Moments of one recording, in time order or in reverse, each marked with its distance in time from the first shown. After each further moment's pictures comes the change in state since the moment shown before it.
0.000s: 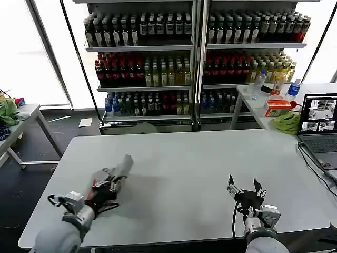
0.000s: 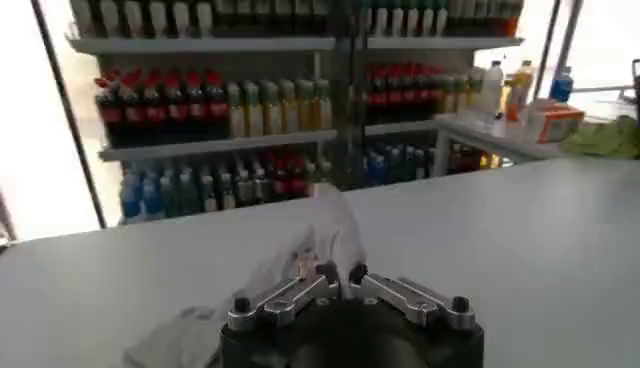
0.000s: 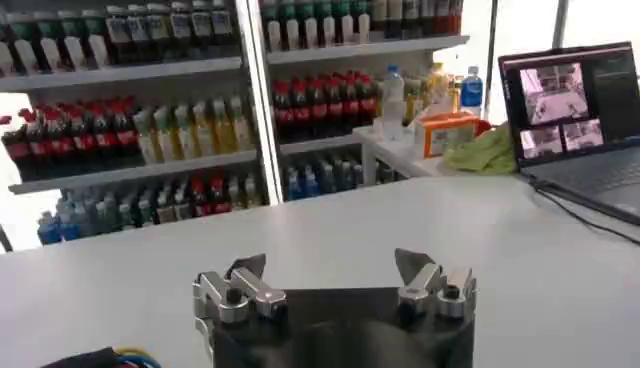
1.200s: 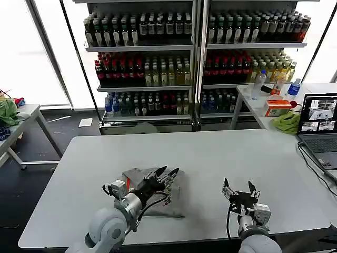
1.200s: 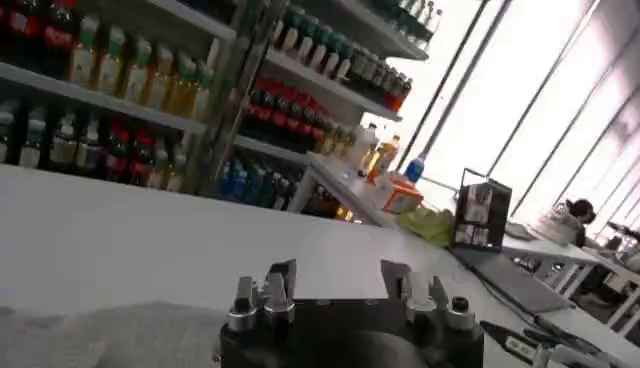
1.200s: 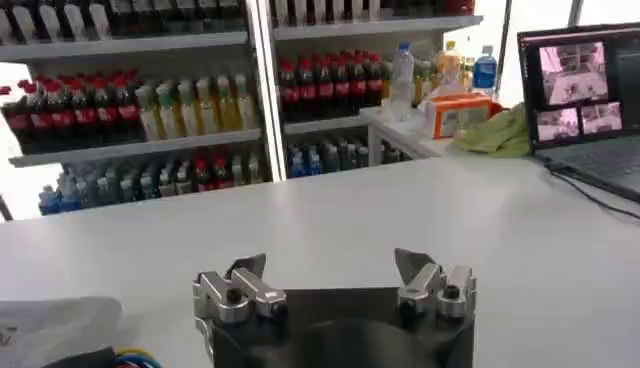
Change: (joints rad) left arm -0.259 -0.153 0.298 0.111 -0.318 -0.077 -0.049; right arm 0.052 0.009 -0.046 -0.066 -0.004 -0.019 -0.004
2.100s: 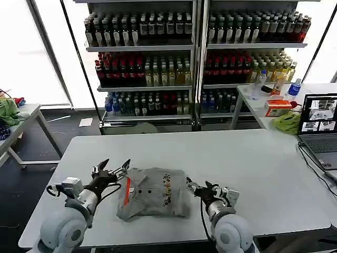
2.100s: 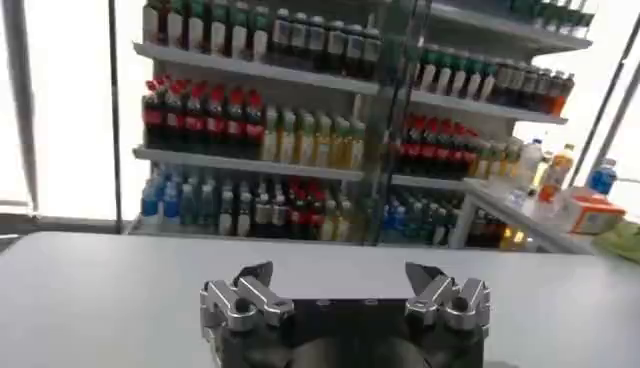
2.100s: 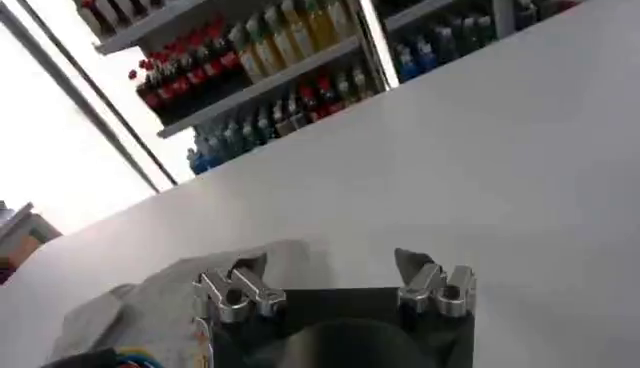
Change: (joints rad) left arm 0.156 0.111 -0.334 -0.125 0.127 0.093 -0.155; right arm 0.247 0.017 -0.217 -0.153 0.445 -0.089 0.071
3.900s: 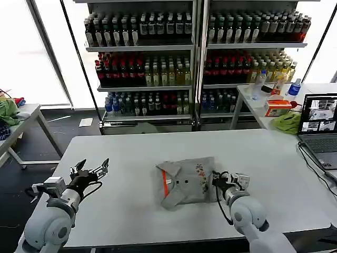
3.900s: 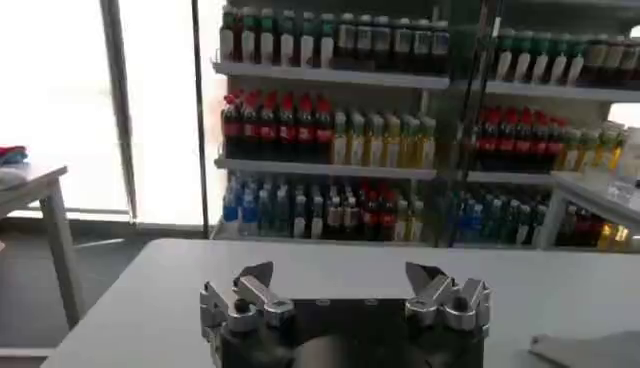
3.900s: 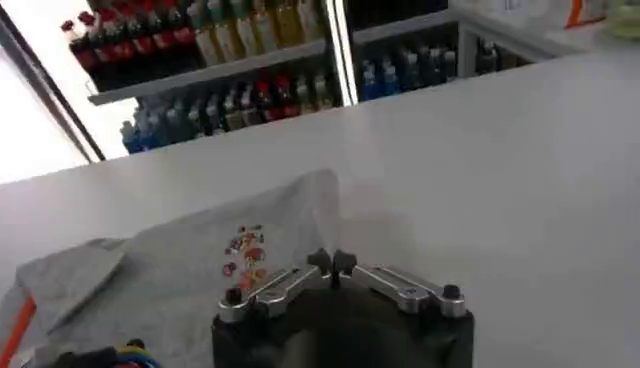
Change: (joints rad) left arm 0.037 0.001 -0.107 0.025 0.037 0.024 -0.023; right arm 0.131 -0.196 0.048 -0.166 -0.032 -0.017 -0.061
